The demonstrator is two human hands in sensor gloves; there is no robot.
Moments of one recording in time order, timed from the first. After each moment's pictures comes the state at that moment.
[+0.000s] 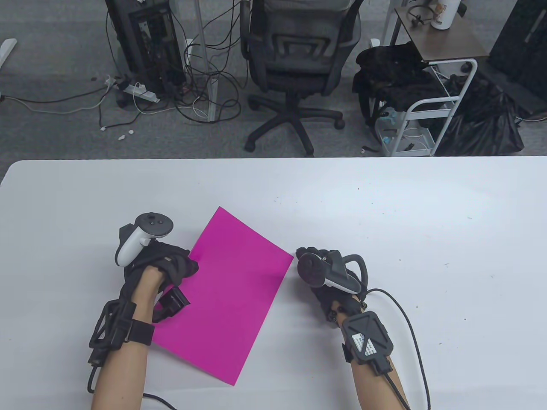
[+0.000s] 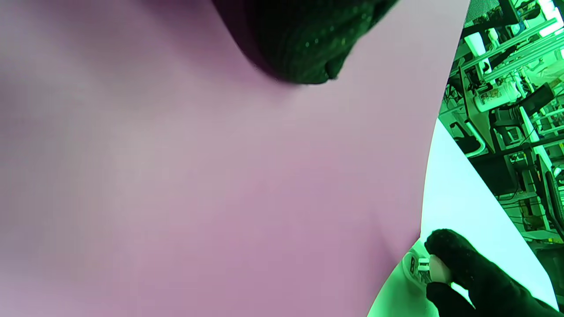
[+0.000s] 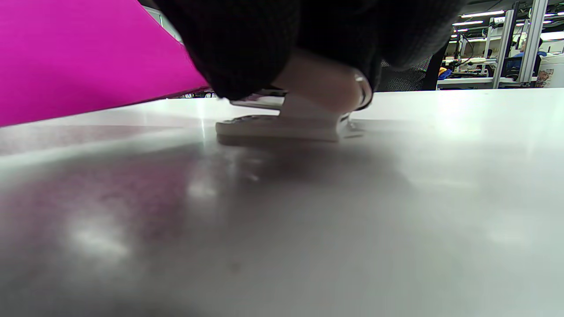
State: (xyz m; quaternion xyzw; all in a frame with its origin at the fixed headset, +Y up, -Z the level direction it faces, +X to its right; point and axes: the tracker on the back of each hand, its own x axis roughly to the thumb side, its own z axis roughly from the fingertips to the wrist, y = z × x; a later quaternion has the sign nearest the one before) left_hand -0.260 -0.697 -0.375 -0.37 0.06 0.35 0.86; right_hand 0.085 -0.746 -0.361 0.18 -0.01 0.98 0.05
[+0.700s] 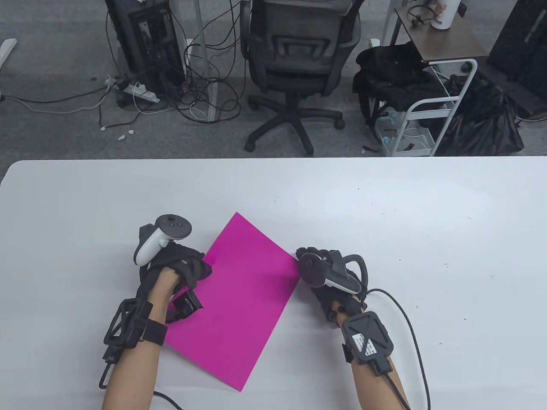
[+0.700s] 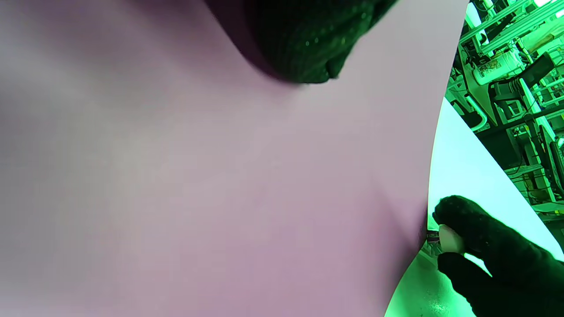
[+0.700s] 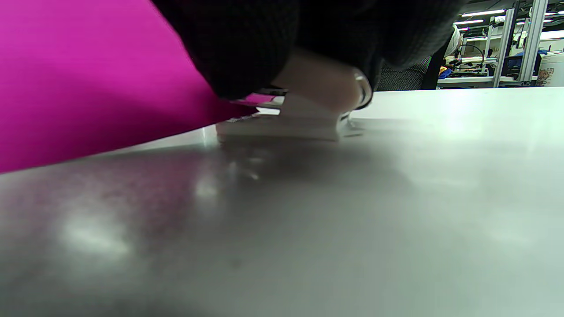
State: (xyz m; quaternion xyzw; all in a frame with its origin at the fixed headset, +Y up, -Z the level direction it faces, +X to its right) left_hand -0.235 -0.708 -0.378 -0.37 0.04 0.32 0.87; right_hand 0.085 -0.747 -0.362 0.18 0.00 0.98 0.05
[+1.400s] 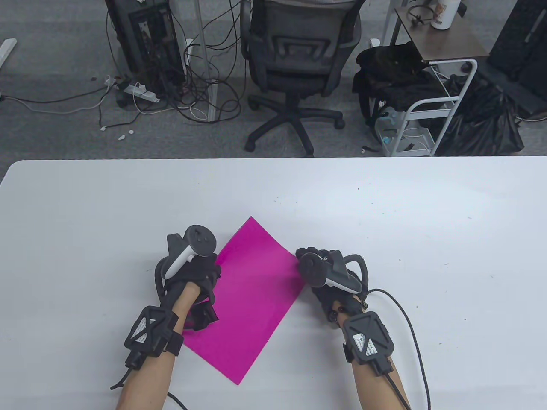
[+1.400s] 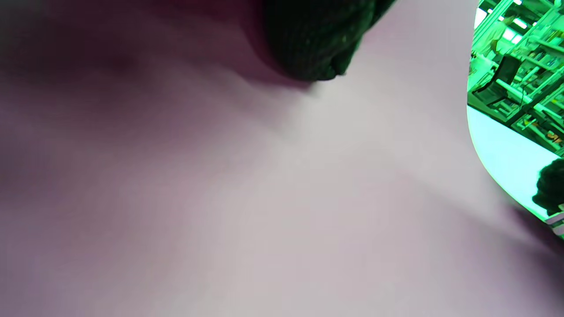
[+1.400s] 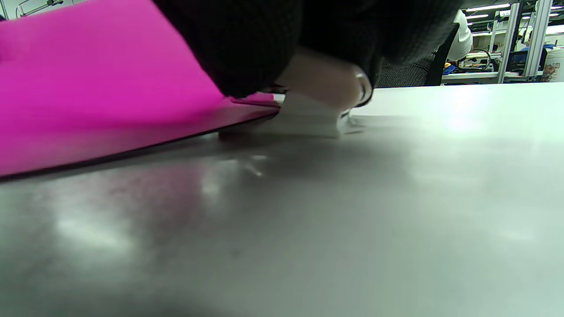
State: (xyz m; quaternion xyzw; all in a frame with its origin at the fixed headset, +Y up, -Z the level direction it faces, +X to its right) left_hand -0.202 -0.733 -0.374 -0.23 0.03 0.19 0.95; right_hand 0.086 -0.748 -0.362 0.19 0.00 0.98 0.05
